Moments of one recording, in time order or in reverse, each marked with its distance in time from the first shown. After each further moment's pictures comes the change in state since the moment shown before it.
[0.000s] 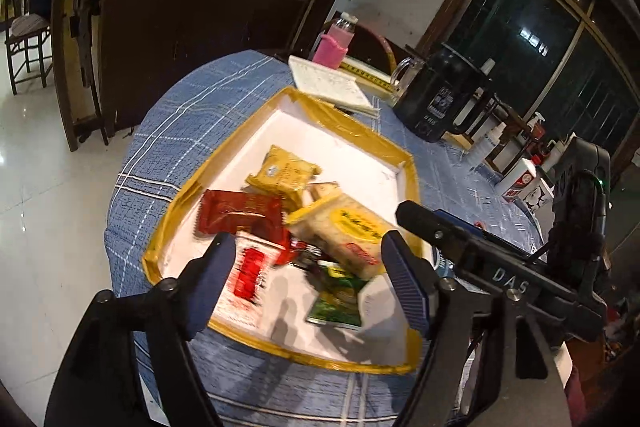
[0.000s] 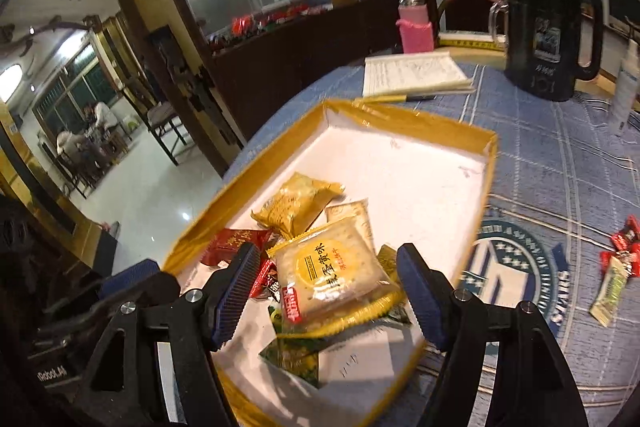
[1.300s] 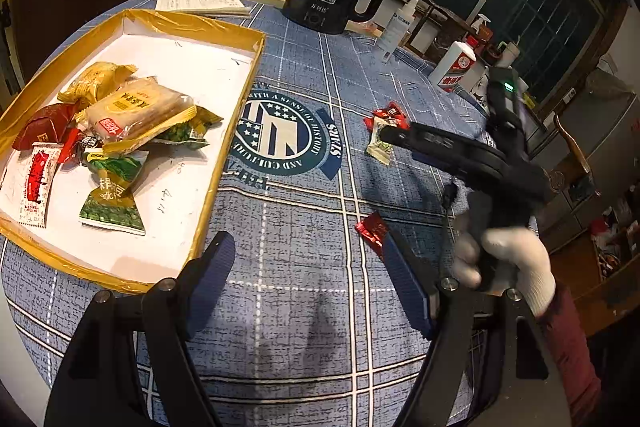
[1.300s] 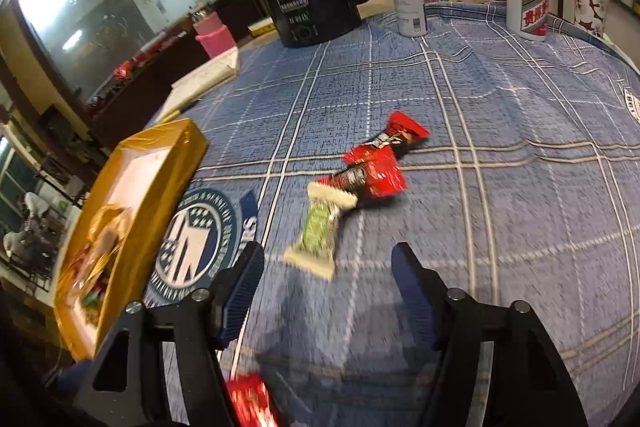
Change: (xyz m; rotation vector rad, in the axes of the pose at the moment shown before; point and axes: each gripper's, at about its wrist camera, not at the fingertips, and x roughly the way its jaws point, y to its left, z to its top) left arm 0.043 -0.141 -0.086 0.199 0.247 -0.136; right arm -0.046 -0.221 -0.051 0.330 0.042 -0.299
